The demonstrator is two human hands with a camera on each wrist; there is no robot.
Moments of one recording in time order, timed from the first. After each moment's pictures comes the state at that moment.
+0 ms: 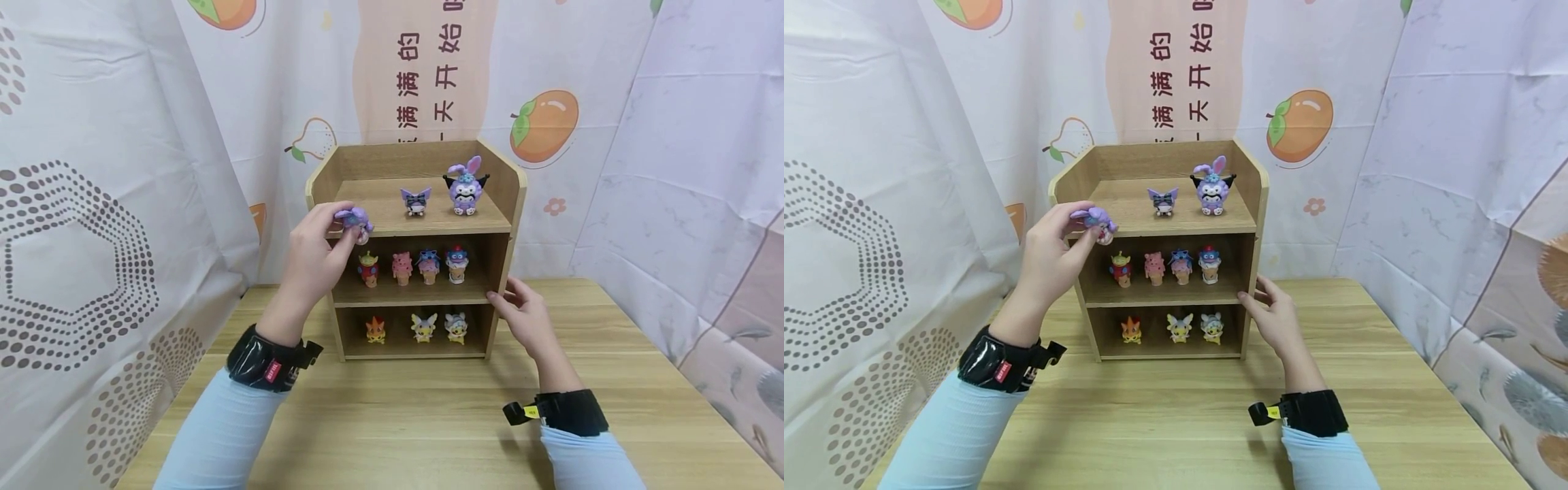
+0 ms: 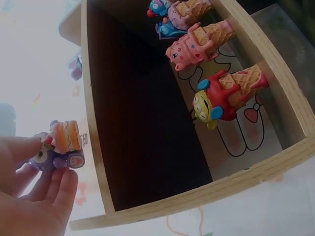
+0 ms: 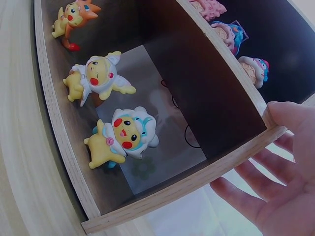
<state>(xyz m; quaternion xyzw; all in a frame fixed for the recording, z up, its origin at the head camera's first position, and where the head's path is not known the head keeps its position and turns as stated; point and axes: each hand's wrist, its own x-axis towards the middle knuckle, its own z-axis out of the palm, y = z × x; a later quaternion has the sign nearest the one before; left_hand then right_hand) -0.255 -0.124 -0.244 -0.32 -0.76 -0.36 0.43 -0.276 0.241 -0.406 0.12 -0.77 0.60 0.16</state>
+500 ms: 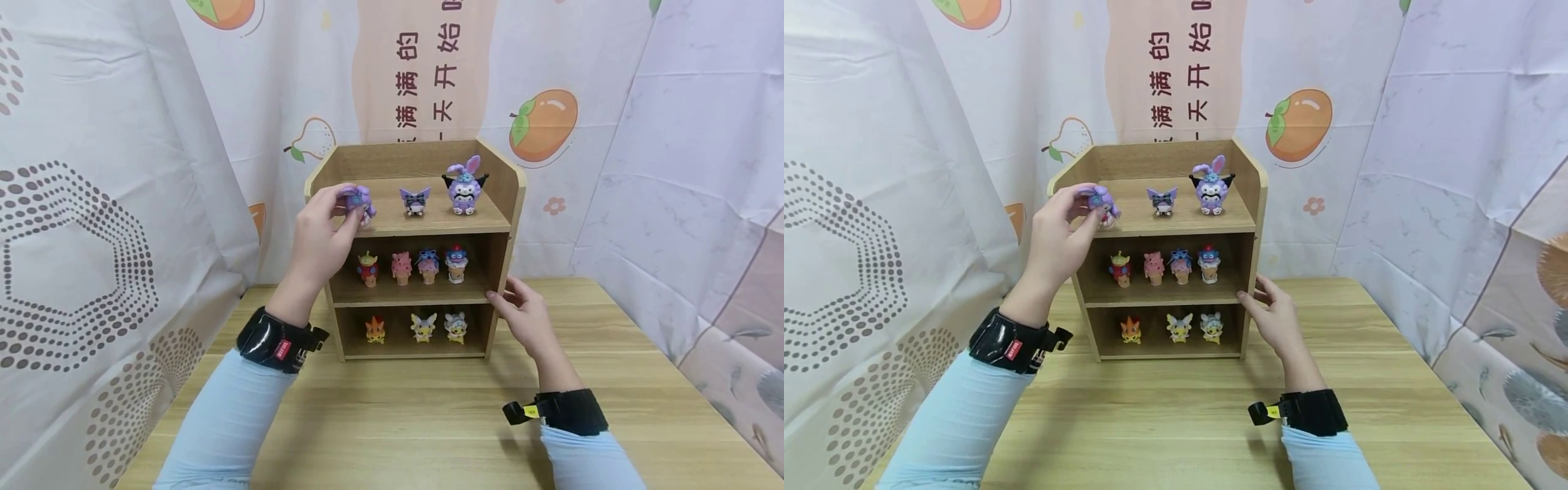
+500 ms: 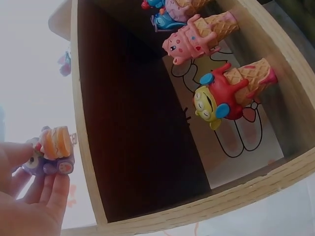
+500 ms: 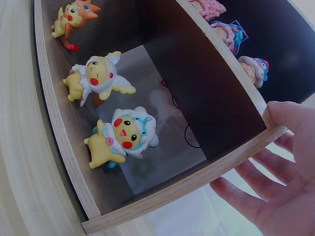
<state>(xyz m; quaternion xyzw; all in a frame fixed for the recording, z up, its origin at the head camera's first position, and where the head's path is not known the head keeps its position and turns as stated) -0.273 -0.113 -0.229 -0.31 -0.75 -0.39 0.42 -0.278 0.242 -0.408 0.12 -0.78 0.60 0.17</state>
